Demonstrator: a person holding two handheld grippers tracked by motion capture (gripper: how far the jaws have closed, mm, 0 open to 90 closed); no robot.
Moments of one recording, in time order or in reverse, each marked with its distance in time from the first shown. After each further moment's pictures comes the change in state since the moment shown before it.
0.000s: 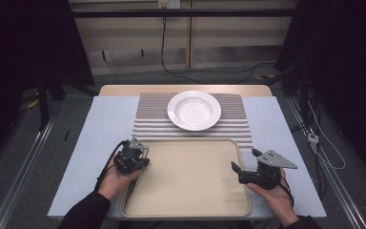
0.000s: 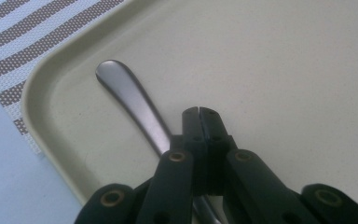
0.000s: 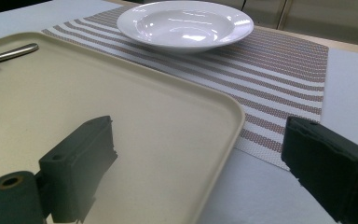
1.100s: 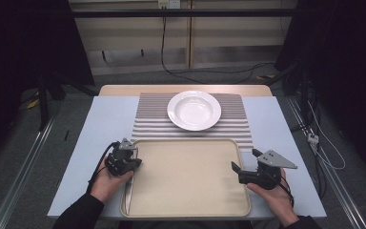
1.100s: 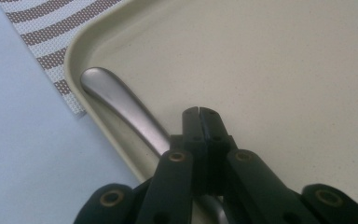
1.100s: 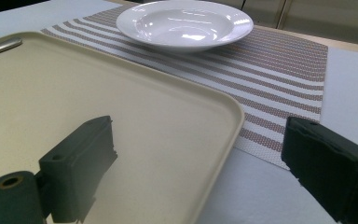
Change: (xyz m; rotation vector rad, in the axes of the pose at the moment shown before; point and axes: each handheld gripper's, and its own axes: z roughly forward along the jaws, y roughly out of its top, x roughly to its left) left arm 0.013 -0.016 -0.012 -0.013 0.024 -0.053; right arm 0.000 0.000 0.000 0.002 -0.001 0.002
